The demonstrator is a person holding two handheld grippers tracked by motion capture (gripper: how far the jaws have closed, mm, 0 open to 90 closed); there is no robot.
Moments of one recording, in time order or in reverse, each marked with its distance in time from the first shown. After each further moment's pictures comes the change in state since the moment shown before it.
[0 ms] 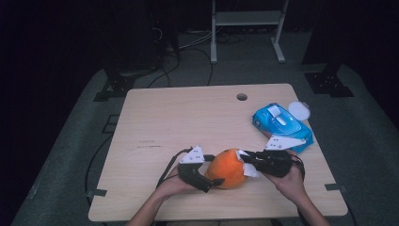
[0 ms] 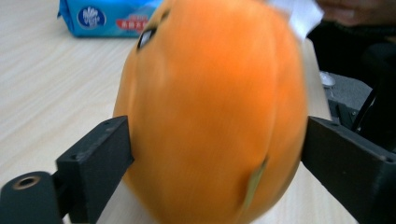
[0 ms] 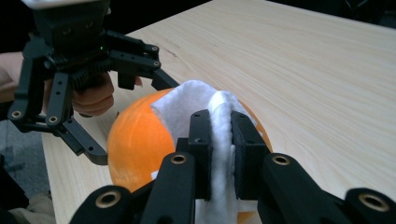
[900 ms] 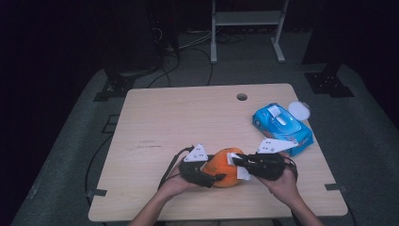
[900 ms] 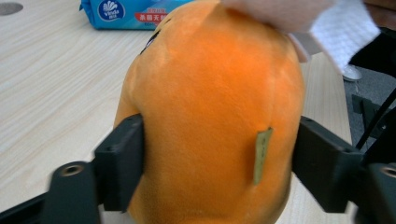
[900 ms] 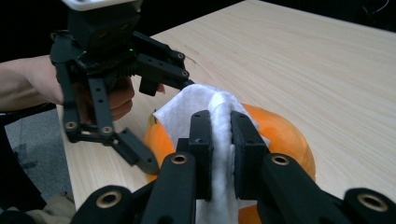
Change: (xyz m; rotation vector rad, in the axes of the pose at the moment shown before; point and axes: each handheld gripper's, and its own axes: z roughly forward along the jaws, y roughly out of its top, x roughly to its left) left arm -0.009 0.015 -0.002 0.042 0.084 -0.012; right arm 0.022 0.008 0.010 -0.011 0.040 -0.022
